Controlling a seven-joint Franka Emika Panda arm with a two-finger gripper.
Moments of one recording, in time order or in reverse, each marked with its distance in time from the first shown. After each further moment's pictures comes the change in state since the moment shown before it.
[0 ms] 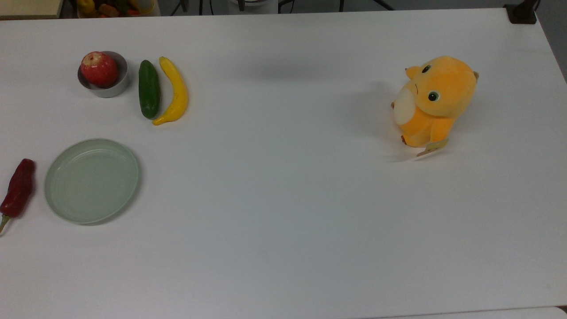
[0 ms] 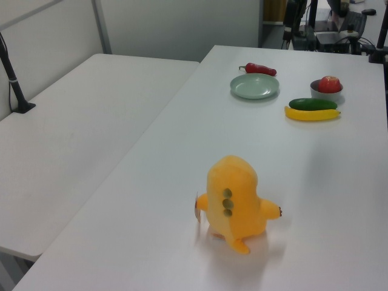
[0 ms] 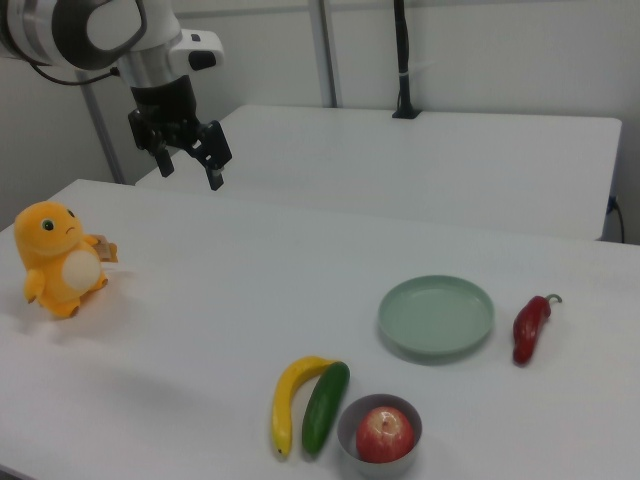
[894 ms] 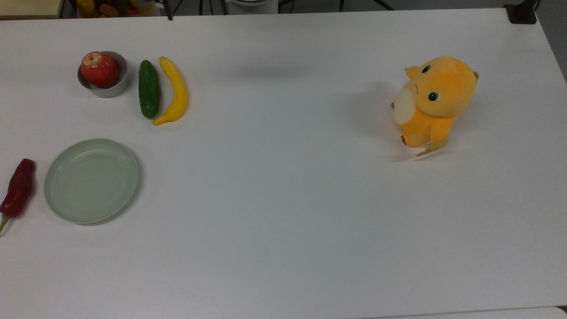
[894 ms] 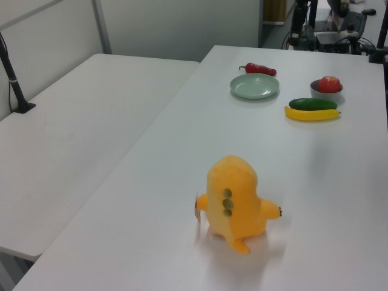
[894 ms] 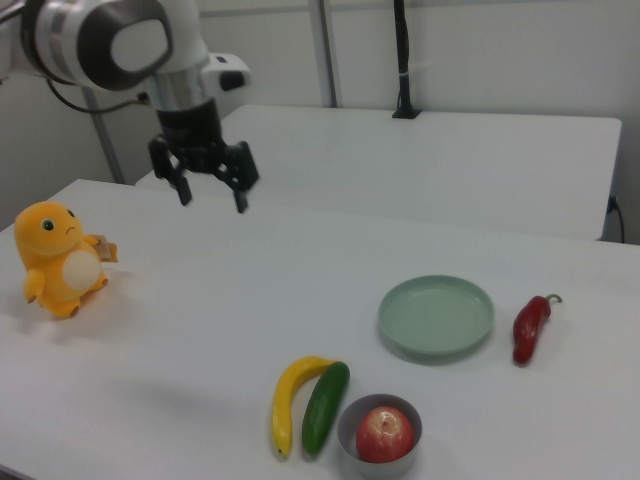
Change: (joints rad) arm -0.011 0.001 -0.049 -0.053 -0.021 0.000 -0.211
